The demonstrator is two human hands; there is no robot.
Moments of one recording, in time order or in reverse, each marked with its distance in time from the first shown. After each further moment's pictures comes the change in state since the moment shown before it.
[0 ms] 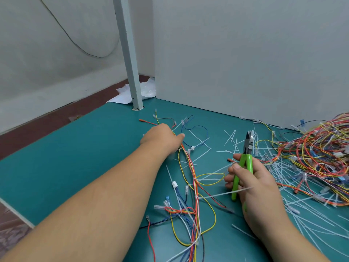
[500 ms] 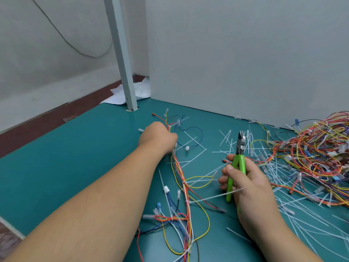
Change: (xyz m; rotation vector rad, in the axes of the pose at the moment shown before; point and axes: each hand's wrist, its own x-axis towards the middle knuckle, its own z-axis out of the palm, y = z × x) left_hand 0.013 0.006 0.007 -0.154 0.065 -0.064; right_hand 0.002 0.002 0.000 -0.018 -0.001 -0.004
